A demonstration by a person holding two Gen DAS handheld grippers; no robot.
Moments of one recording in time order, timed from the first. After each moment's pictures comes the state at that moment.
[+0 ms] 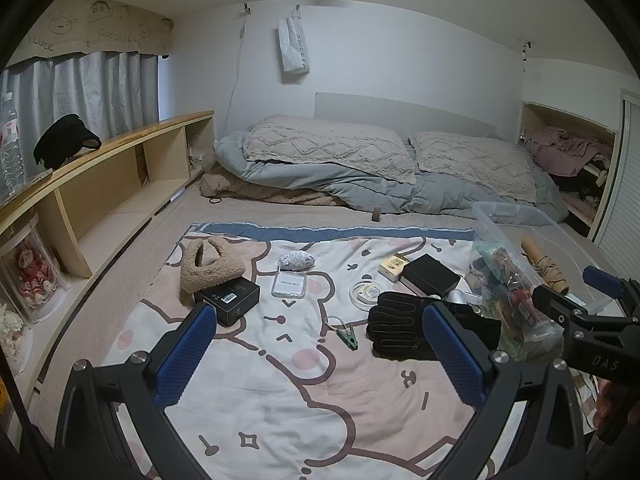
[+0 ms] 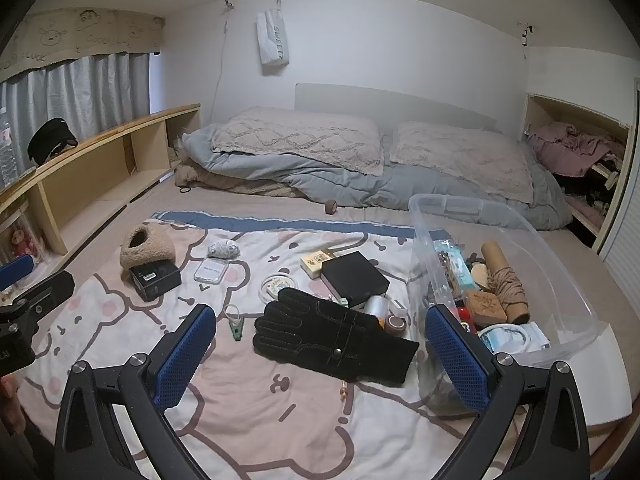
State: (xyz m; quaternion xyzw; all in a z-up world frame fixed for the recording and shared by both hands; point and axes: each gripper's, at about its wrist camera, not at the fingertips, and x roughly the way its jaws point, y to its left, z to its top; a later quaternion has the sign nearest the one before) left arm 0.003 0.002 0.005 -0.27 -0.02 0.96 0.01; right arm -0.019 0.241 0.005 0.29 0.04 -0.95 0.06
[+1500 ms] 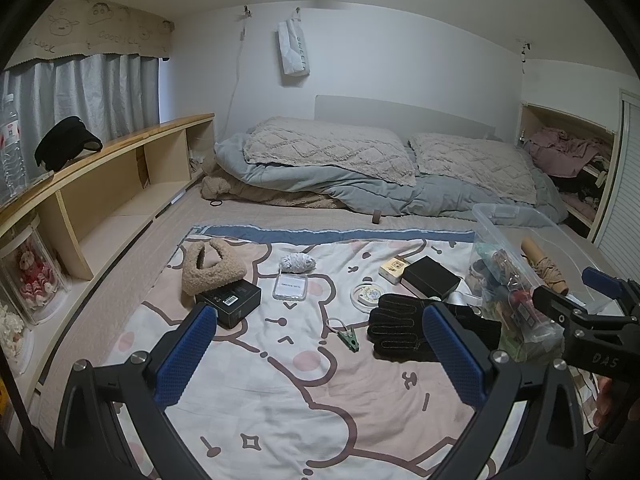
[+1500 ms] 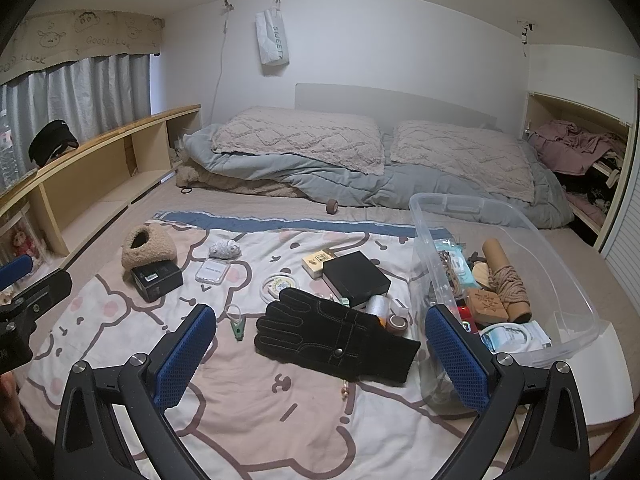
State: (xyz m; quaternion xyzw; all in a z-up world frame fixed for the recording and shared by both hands) left arm 0.004 0.004 0.005 -0.27 -0.02 0.96 0.00; right arm -0.020 0.244 0.006 0.29 0.03 -0.95 0.06
